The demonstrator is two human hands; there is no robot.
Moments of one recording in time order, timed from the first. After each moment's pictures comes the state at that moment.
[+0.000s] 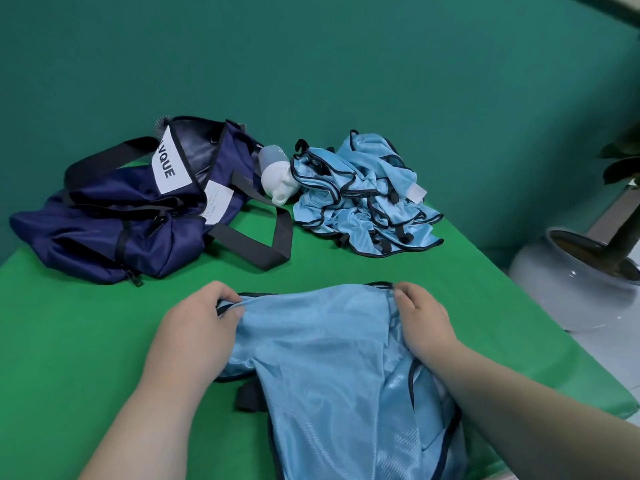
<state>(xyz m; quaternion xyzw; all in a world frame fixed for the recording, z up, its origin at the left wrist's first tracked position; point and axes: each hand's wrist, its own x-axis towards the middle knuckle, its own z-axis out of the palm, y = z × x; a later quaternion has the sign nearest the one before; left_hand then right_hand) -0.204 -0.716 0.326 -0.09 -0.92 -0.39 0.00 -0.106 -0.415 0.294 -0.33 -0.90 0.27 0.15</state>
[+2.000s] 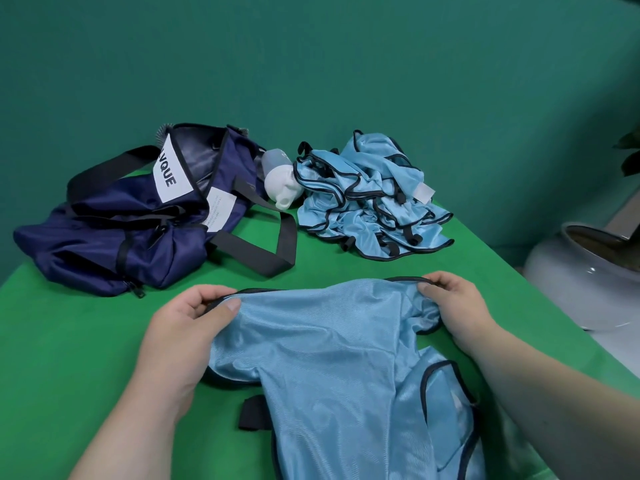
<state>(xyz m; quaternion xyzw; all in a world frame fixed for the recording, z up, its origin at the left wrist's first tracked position) -0.216 -0.719 0.316 -0.06 -0.64 -0.76 -0.08 -0.113 -0.360 0.298 -0.31 -0.73 0.57 0.21</state>
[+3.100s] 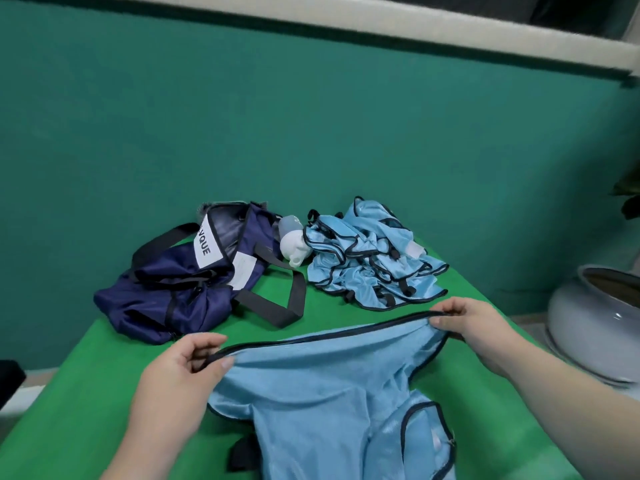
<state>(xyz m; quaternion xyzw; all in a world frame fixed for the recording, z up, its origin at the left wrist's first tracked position) -0.178 -0.756 0.365 -0.10 -0.79 -0.61 0.05 -0.082 -0.344 0.380 -0.27 -0.76 0.57 0.16</state>
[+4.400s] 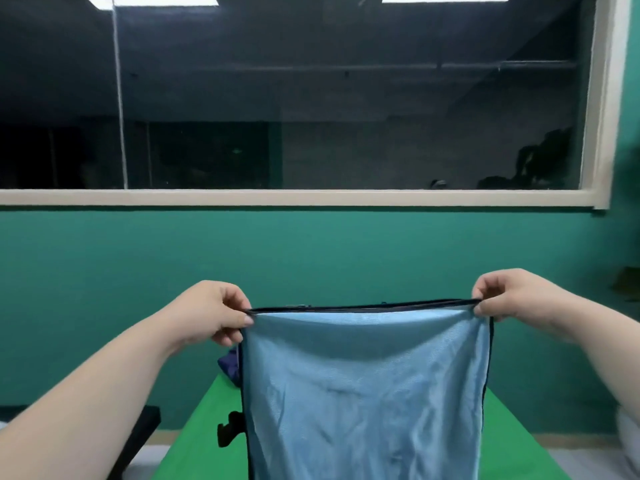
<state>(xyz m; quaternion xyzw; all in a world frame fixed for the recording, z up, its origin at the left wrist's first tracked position) 0.059 -0.869 0.679 -0.19 -0.86 -0.47 0.04 0.173 -0.422 0.691 -0.03 -0.90 0.40 0.18</state>
